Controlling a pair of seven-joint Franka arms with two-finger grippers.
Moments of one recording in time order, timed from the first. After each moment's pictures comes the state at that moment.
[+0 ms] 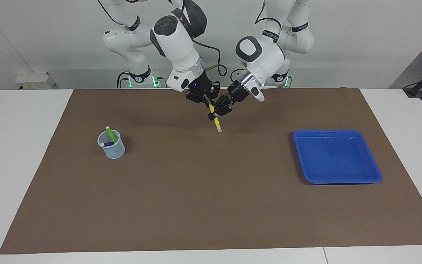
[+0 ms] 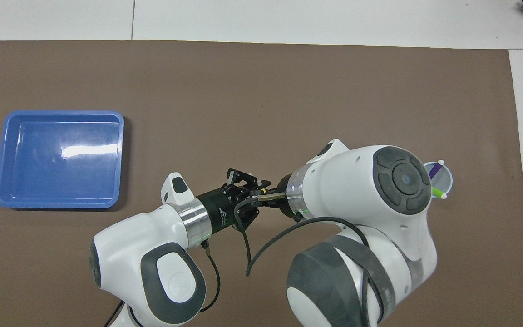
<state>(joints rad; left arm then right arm) -0.58 -0.07 -0.18 -2.27 -1.47 2.80 -0.82 0.30 0.01 0.26 -1.91 0.36 2.07 0.39</state>
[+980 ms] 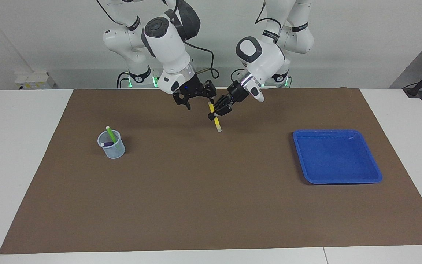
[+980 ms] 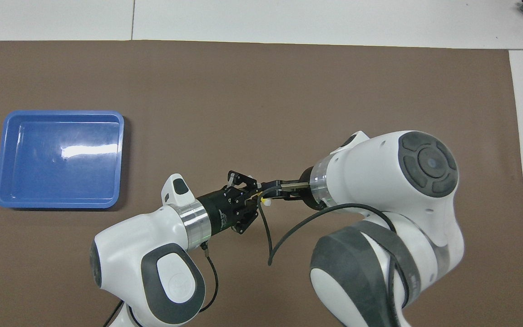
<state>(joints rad) -0.58 -0.07 -0.18 -2.29 -1.44 2.79 -0.78 0.22 -0.01 0.25 -1.90 0.28 1.98 0.39</state>
